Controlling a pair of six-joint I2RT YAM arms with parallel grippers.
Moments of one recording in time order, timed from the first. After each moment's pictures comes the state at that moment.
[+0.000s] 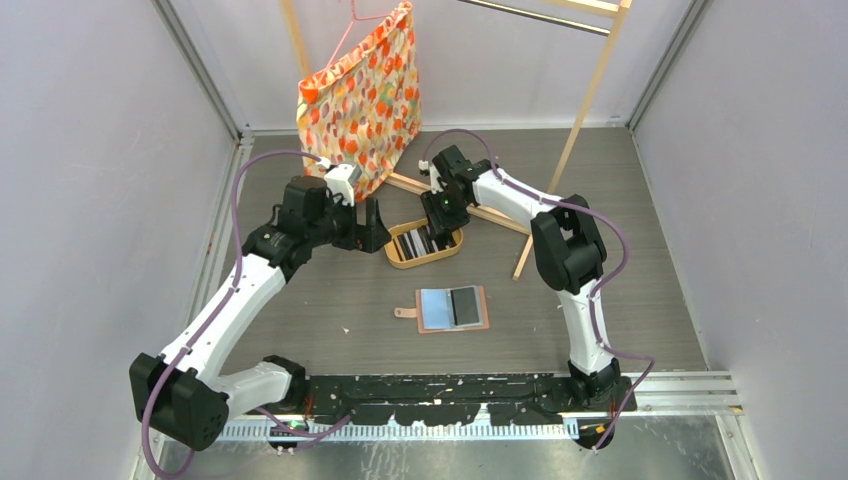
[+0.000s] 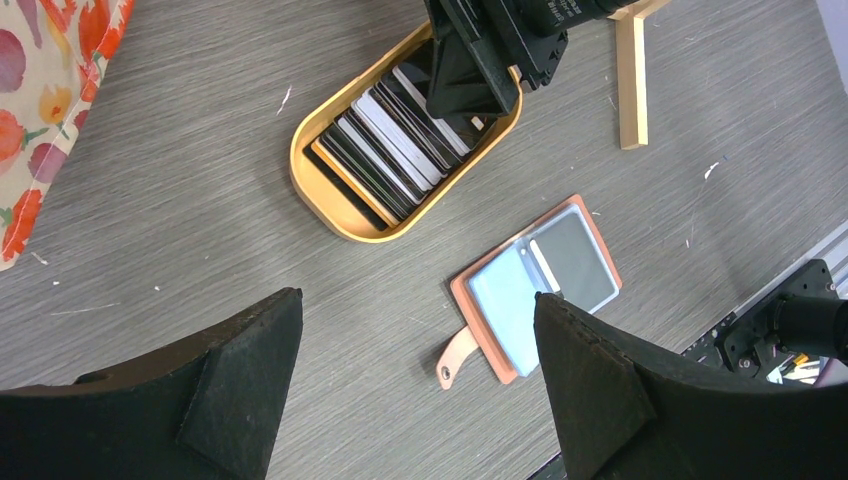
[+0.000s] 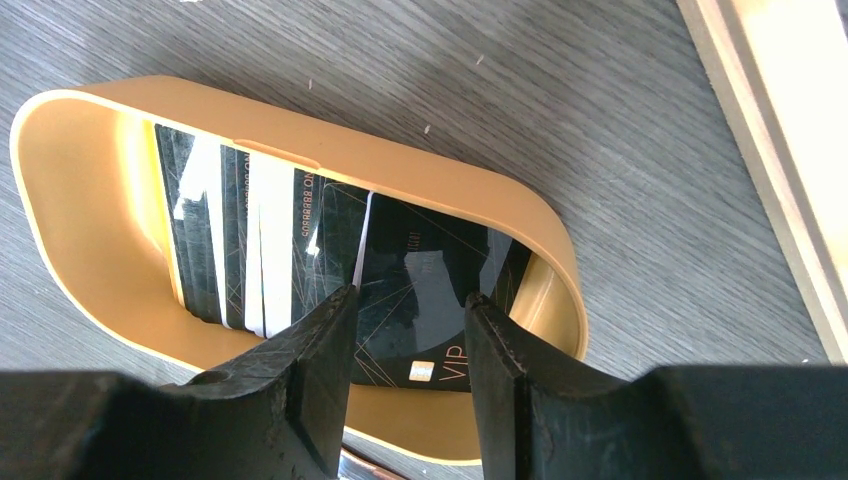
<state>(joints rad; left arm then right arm) -0.38 1.12 1.01 -0.49 0.27 -0.23 0.56 2.17 1.74 -0.71 -0.21 0.13</state>
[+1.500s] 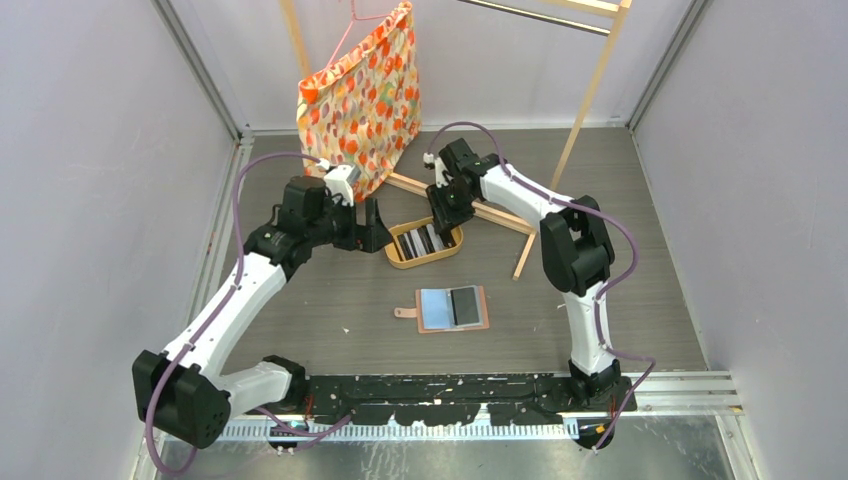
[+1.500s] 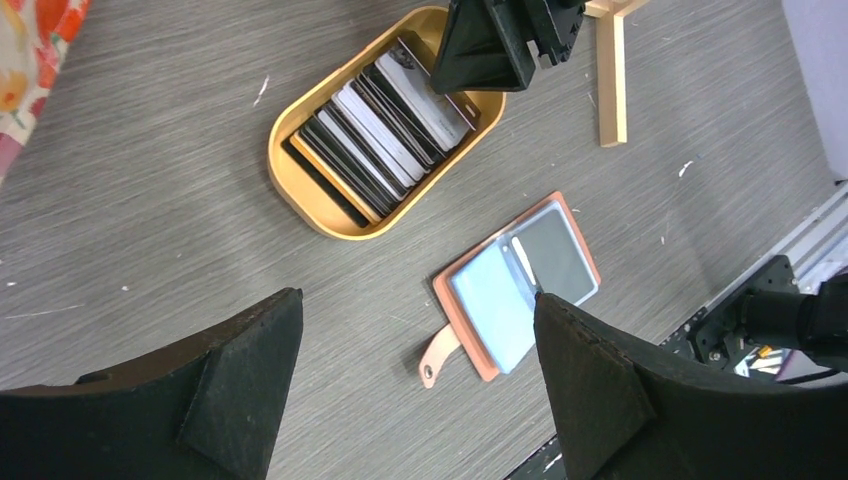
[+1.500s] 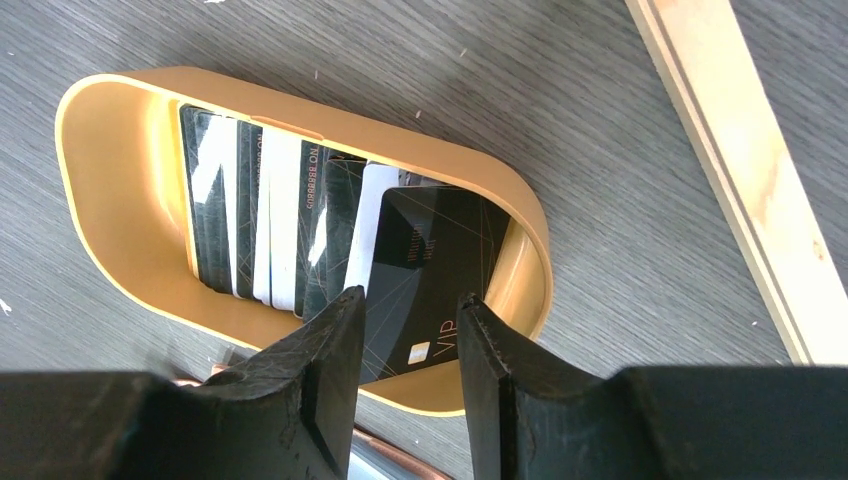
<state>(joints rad) -0.37 1.13 1.00 -0.48 0.32 -0.25 0.54 2.13 1.75 -0.74 -0.22 0.11</state>
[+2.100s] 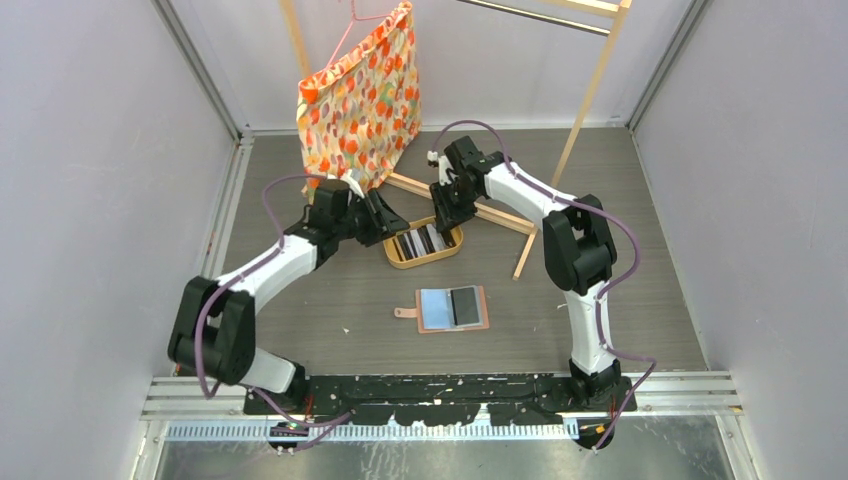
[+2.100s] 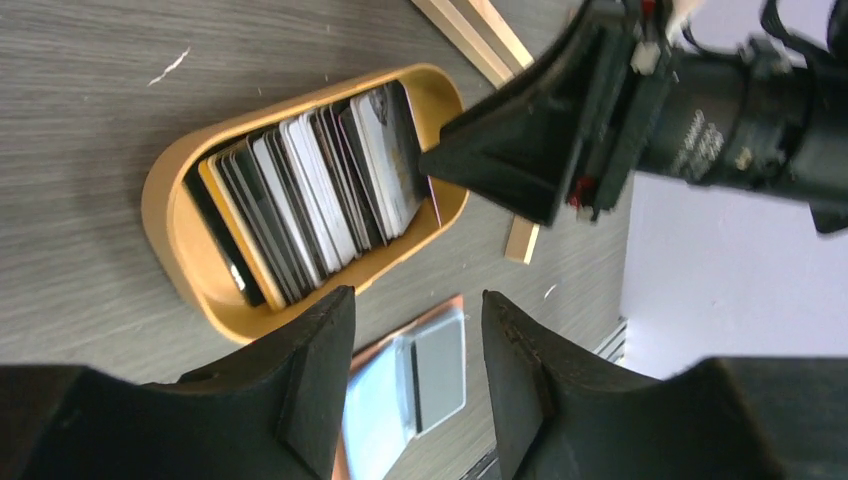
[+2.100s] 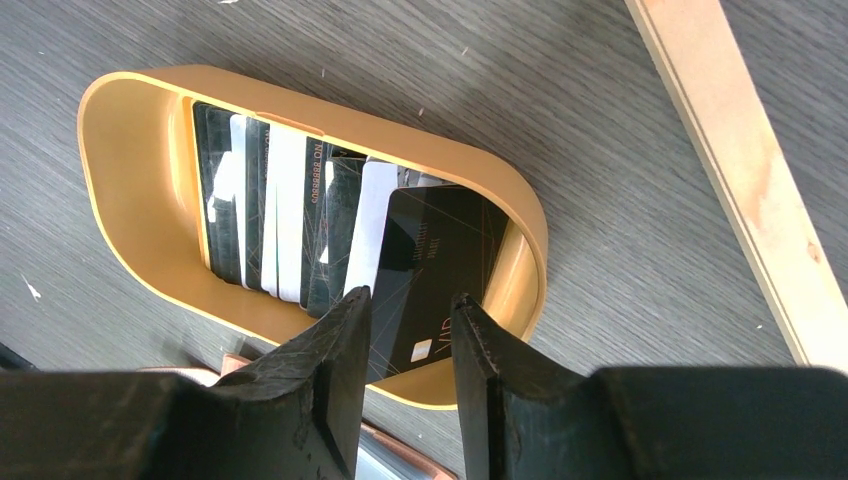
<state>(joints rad) -0.36 1.39 0.85 -0.03 0.37 -0.80 0.51 2.13 1.75 -0.74 -0.27 0.11</state>
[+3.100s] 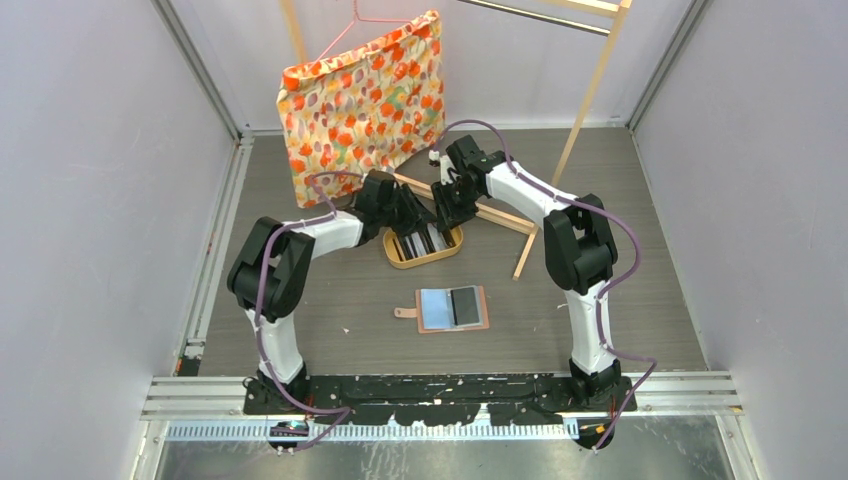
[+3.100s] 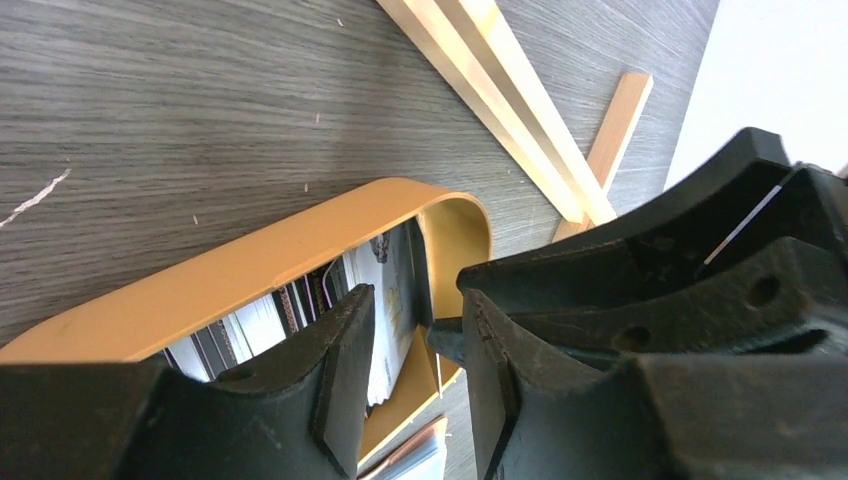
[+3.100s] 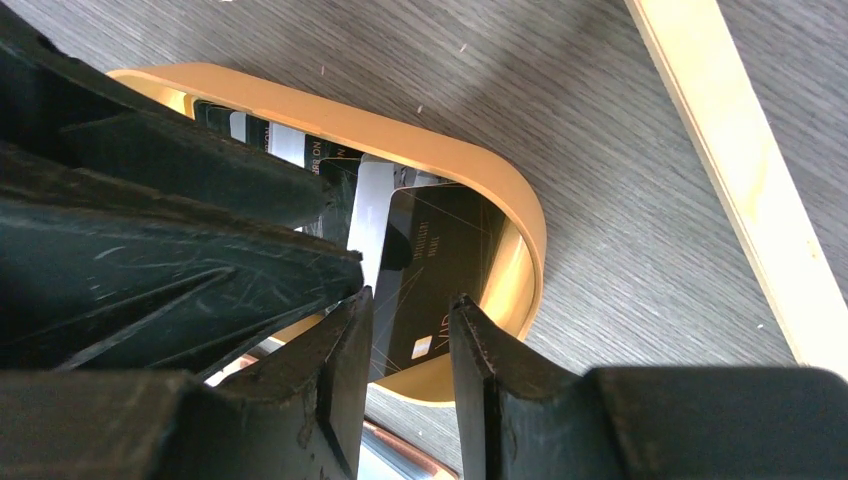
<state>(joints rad) -0.48 1.86 1.11 0.12 0.26 -0.99 0.50 2.13 1.75 -0.75 -0.29 0.11</state>
